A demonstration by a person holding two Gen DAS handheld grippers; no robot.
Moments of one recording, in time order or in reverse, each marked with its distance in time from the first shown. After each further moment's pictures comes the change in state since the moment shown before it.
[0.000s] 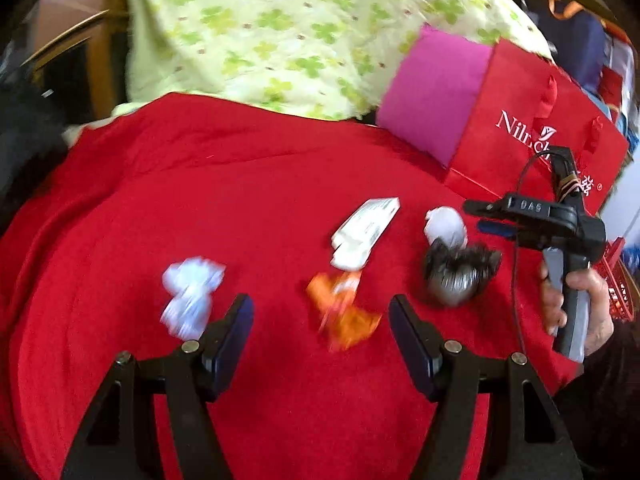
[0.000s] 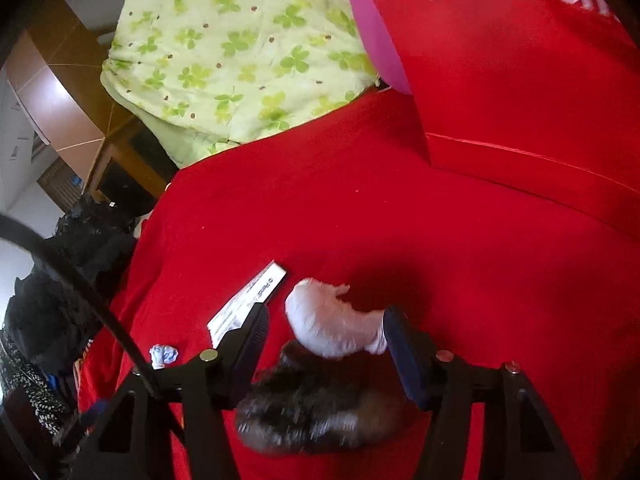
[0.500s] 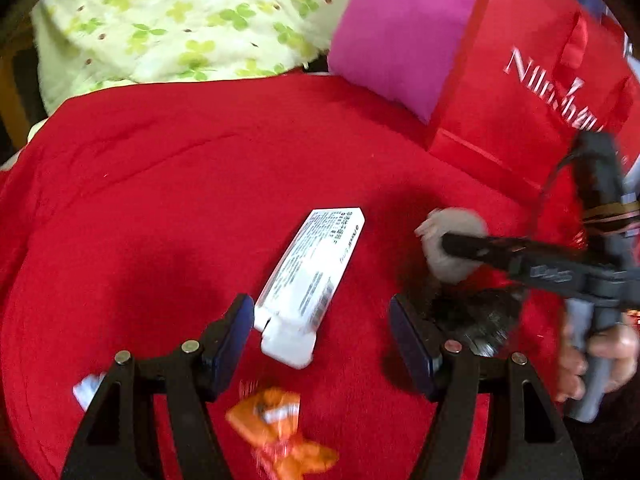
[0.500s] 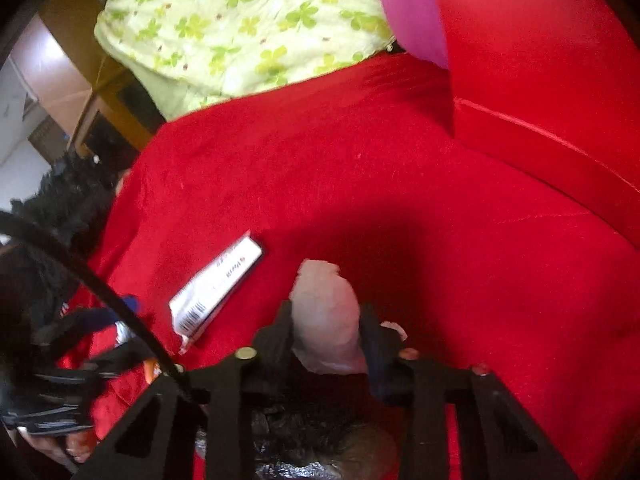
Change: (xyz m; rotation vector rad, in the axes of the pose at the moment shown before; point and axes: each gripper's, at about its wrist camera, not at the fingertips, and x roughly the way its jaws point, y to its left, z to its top) left arm 0.127 -0.053 0.068 0.153 0.211 -0.067; right arm 0.028 -0.001 0.008 -0.048 0.080 -0.052
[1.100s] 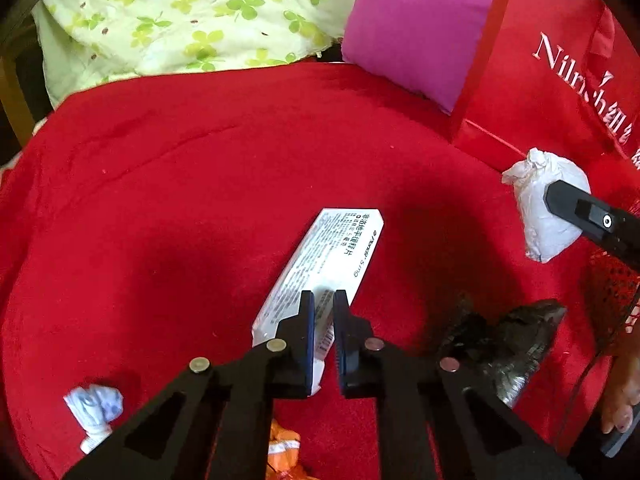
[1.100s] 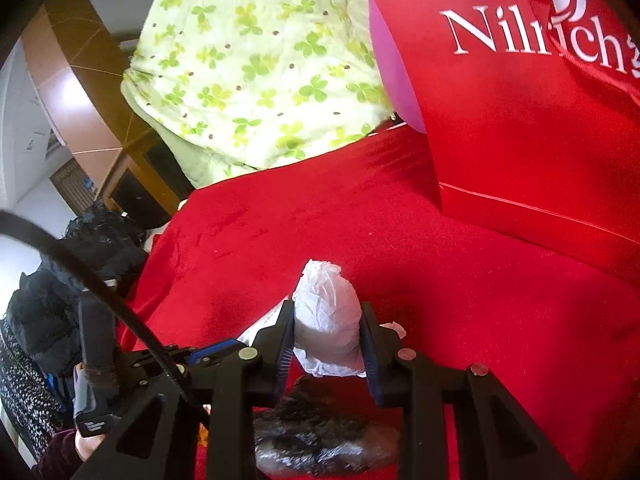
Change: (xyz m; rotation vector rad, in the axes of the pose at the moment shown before) left arm 0.020 0.001 -0.002 -0.037 0.018 0.040; right arm -0.056 0.016 -0.004 -0.010 -0.214 0.066
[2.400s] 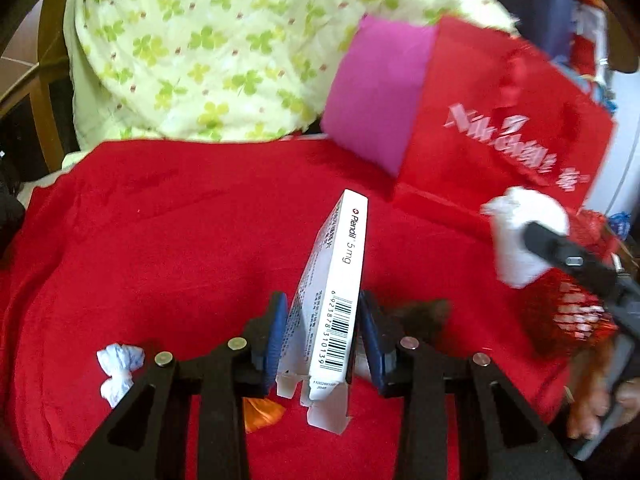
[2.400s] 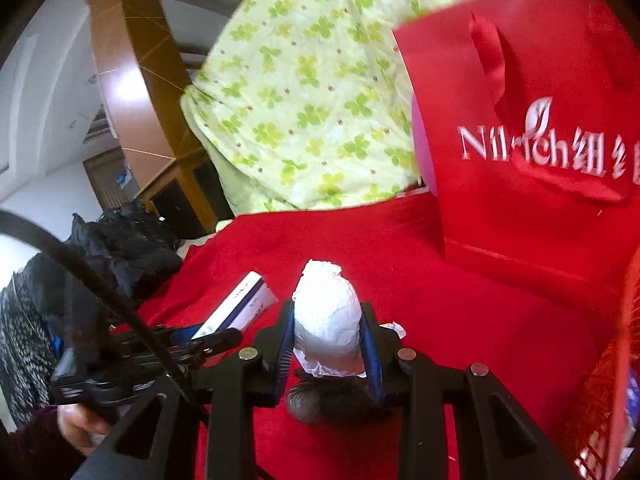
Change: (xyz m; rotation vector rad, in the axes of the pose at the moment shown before) left arm -0.124 -0.046 -0.043 0.008 -0.268 -0.028; right arm -0.122 0.037 -0.043 -0.189 -0.211 0.044
